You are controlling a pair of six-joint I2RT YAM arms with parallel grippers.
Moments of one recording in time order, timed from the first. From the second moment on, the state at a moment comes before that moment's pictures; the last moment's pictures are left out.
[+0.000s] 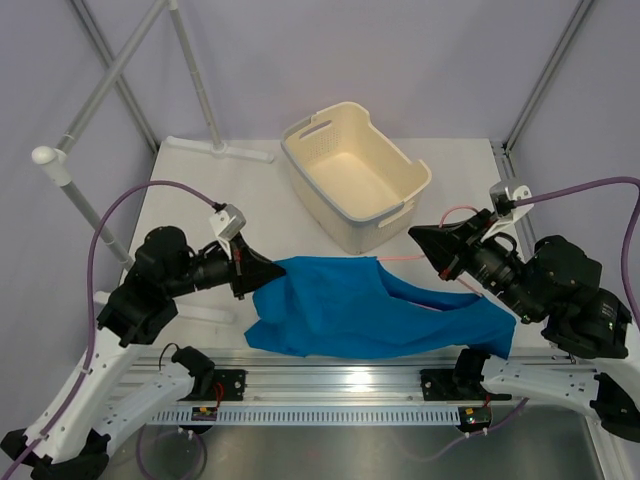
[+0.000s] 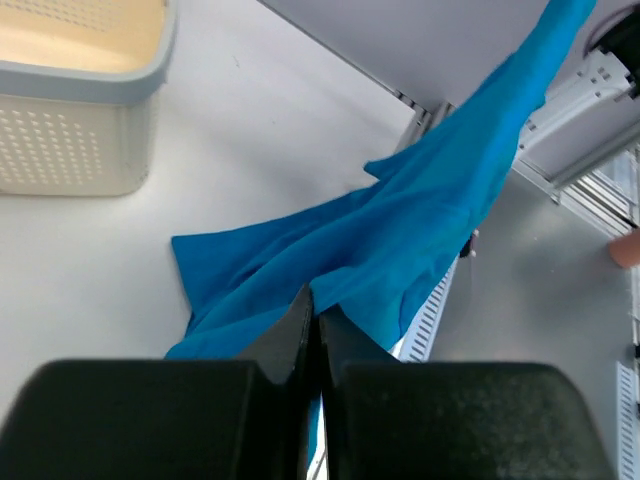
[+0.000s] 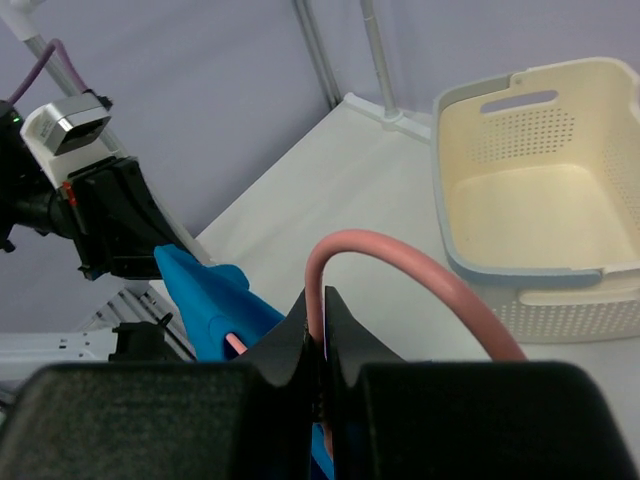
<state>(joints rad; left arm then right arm) -0.56 0.69 0.98 -0.53 0.63 -0.25 1.10 0.73 1.34 -0.59 0.36 0.31</state>
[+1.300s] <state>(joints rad) -0.59 0.85 1.14 -0.73 -0.22 -0.48 1.10 0.34 1.34 -0.81 0.51 0.35</state>
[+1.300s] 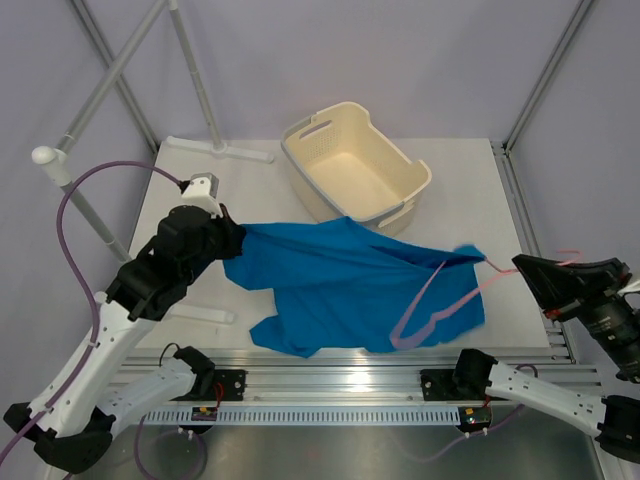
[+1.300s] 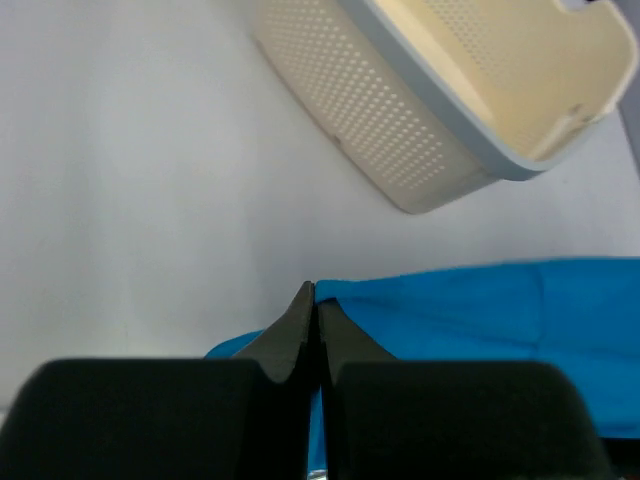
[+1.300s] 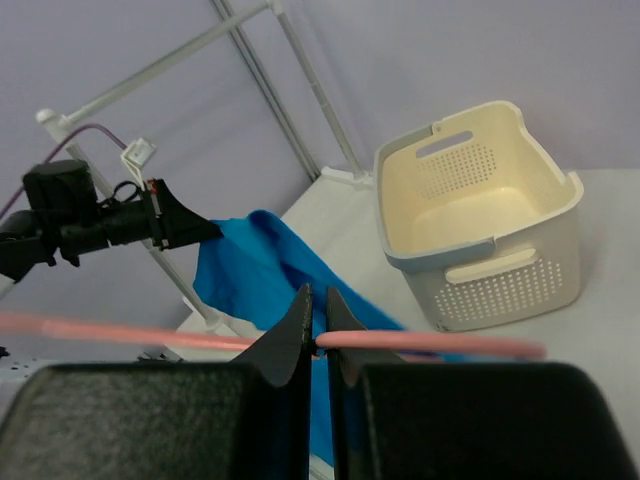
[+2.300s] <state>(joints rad) -0.56 0.91 1.10 -0.73 -0.32 -0.45 1.10 0.39 1.37 -0.72 0.45 0.35</state>
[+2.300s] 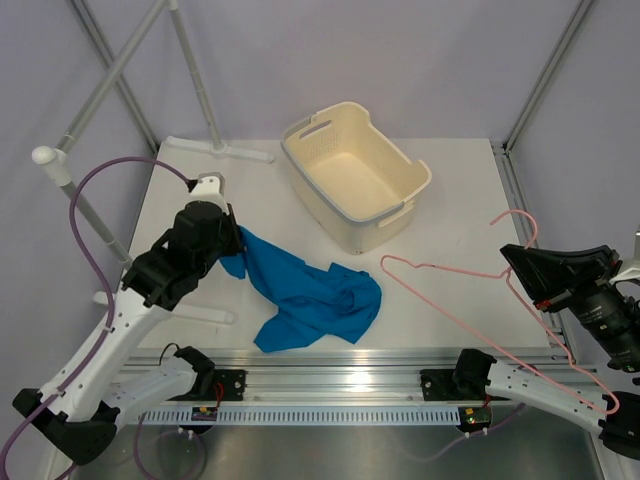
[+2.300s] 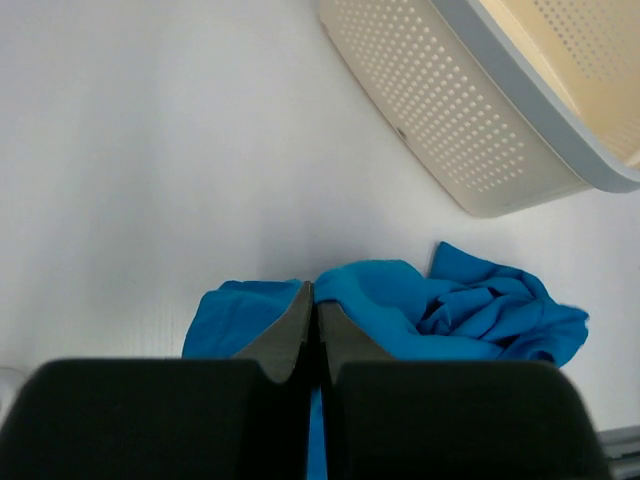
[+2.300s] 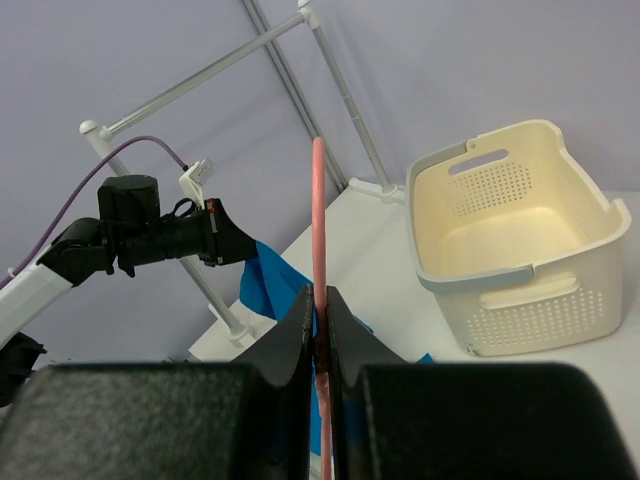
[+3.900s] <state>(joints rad) -0.91 0.97 1.16 -0.35 0.56 -0.18 1.10 0.71 1.17 -0.41 0.03 0.29</state>
